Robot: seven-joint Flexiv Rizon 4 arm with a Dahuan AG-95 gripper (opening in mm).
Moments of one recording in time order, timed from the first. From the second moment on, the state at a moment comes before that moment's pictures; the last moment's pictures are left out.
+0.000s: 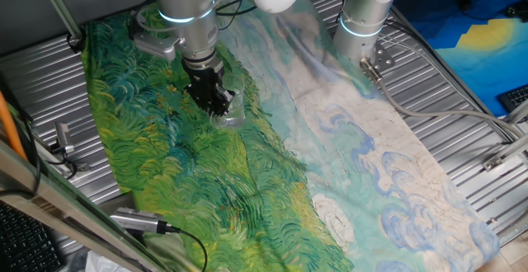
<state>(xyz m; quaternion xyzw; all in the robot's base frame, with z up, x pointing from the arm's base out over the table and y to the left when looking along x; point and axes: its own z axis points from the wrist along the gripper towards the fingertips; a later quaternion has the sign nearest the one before) 0.514 0.103 0.169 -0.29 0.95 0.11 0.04</state>
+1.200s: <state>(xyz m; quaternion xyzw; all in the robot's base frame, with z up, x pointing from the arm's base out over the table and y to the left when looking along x) 0.515 0.104 0.171 -0.31 0.95 0.07 0.04</state>
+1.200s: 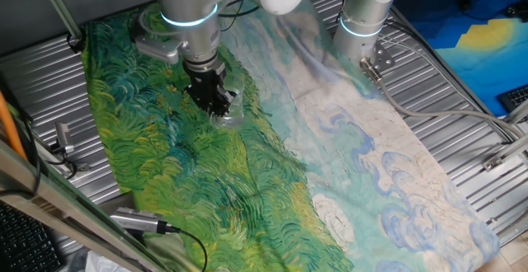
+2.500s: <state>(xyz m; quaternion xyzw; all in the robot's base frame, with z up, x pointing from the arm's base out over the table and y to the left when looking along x) 0.515 0.104 0.171 -0.24 0.97 0.03 0.02</state>
